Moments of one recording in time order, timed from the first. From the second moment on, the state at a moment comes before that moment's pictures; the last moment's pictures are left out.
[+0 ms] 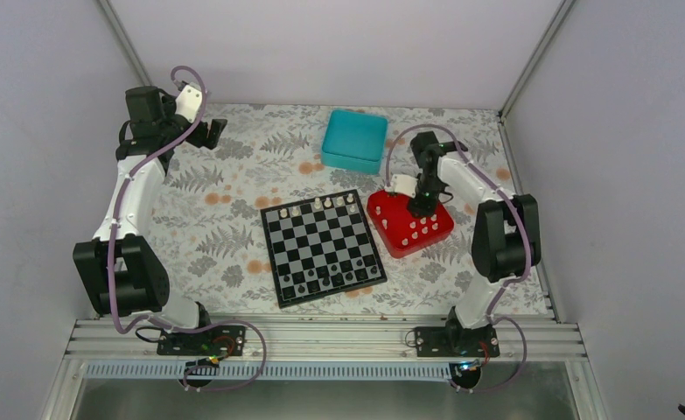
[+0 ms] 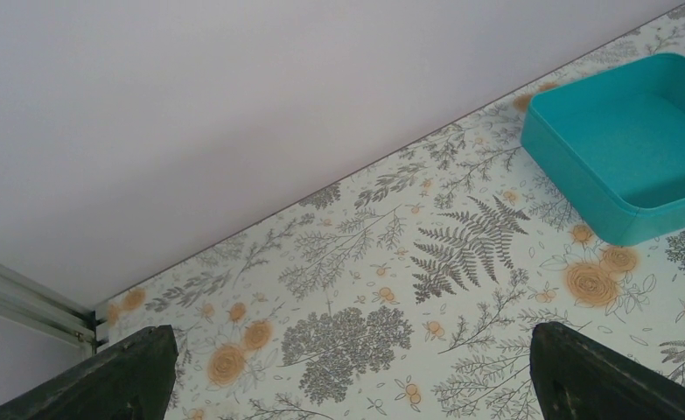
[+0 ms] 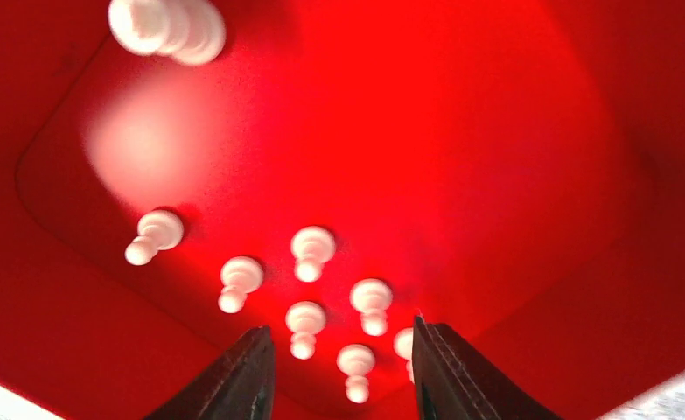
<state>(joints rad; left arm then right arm) 0.15 1.50 1.34 -0.32 0.44 0.43 0.24 1.78 1.39 -1.07 -0.01 -1.00</state>
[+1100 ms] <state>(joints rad) 0.15 1.50 1.34 -0.32 0.44 0.43 0.22 1.84 1.23 -0.93 -0.04 -1.00</state>
